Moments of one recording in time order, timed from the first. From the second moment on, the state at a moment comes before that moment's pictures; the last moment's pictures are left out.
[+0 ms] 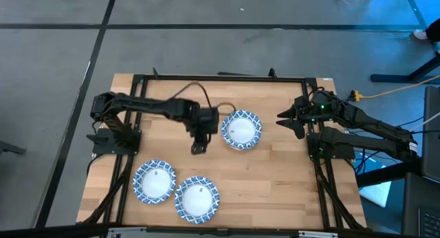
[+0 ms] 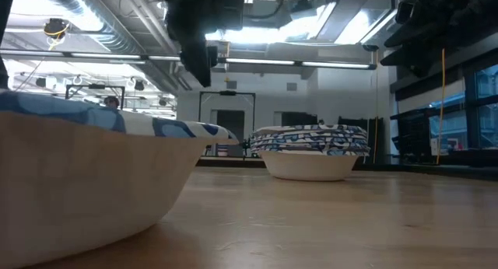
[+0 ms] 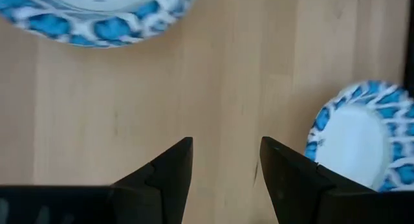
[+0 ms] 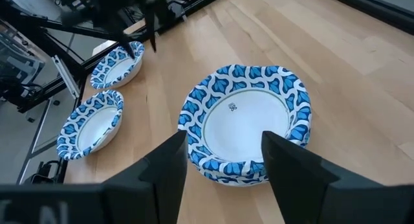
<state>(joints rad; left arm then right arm) 0.04 1.67 1.38 -0.93 0.21 -0.10 -0.41 0.52 0.57 -0.52 -0.32 0.30</state>
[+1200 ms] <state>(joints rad) -0.29 1.80 1.11 -0.54 0.28 -0.55 -0.41 0.52 0.57 -0.52 -0.34 0.33</state>
